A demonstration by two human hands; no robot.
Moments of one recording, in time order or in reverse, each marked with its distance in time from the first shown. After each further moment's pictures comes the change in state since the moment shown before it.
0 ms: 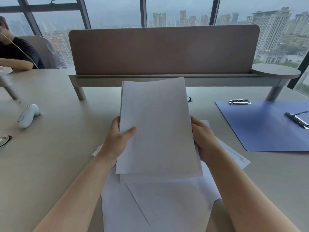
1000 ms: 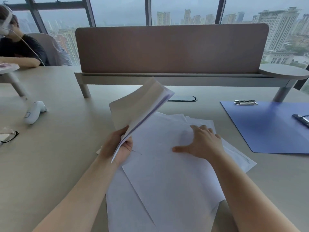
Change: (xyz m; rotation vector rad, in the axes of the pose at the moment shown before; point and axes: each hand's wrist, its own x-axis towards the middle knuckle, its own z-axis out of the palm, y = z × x) left_hand 0.022 -0.034 -0.021 -1.052 -0.099 -0.393; right_hand 0.017 0.021 -0.009 -1.528 0.124 -0.020
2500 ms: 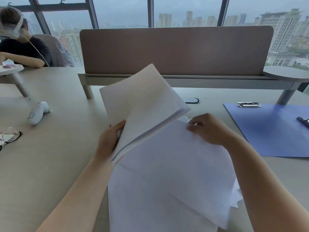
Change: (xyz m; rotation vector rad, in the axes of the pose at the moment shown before) left_hand -0.014 0.021 0.020 0.608 0.245 0.303; right_hand 0.012 0.001 -0.050 0.427 -0.009 -0.252
